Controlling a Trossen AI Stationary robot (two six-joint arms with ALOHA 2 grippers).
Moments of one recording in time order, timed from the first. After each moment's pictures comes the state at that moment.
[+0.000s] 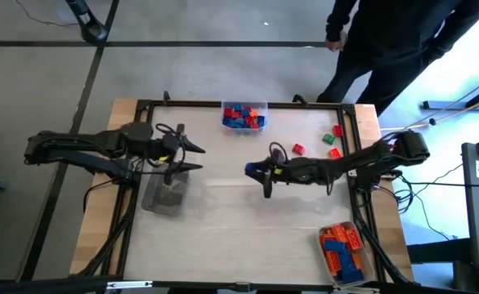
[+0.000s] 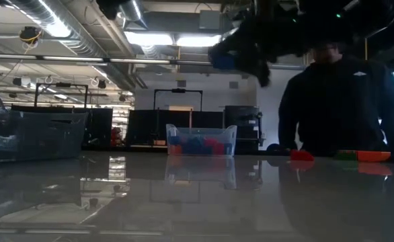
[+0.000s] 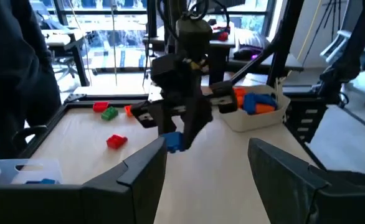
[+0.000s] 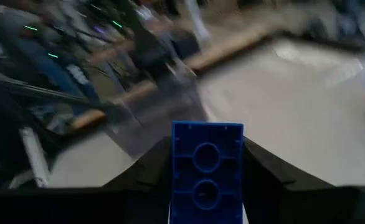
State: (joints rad) left arm 0.01 0.81 0.75 -0.13 0.07 0.01; right arm 0.13 1.50 0.67 0.62 0.28 0.49
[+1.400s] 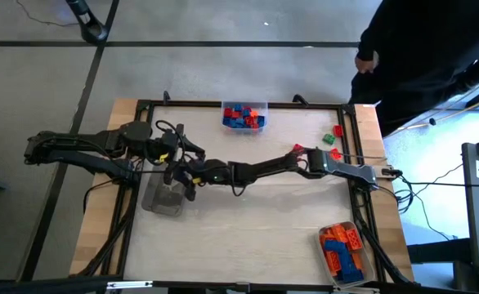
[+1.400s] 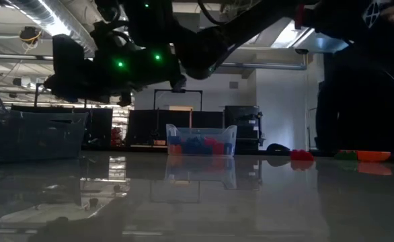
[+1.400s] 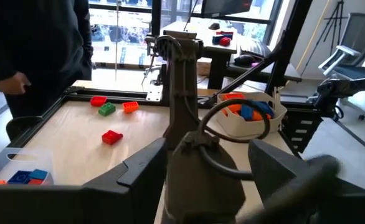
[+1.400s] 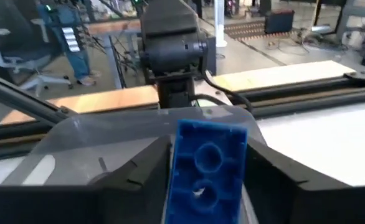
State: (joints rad) left arm 0.01 0.79 0.75 -0.13 0.07 -0.07; right arm 0.05 2.52 1.91 0.48 0.15 0.12
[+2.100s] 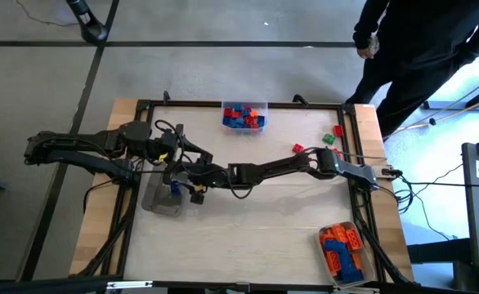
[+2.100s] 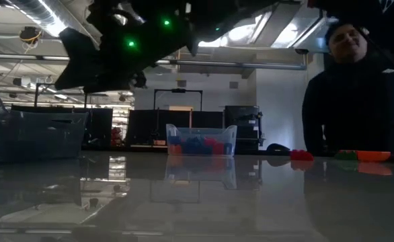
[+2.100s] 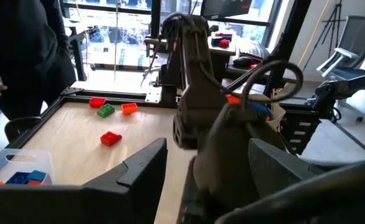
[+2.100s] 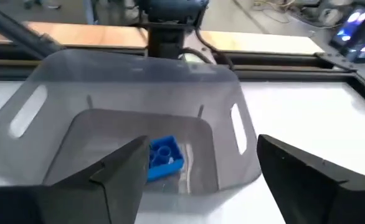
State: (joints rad) left arm 0.01 0.79 0.75 -0.12 0.07 -0.08; right arm 0.09 2.41 1.93 0.08 0.28 -0.01
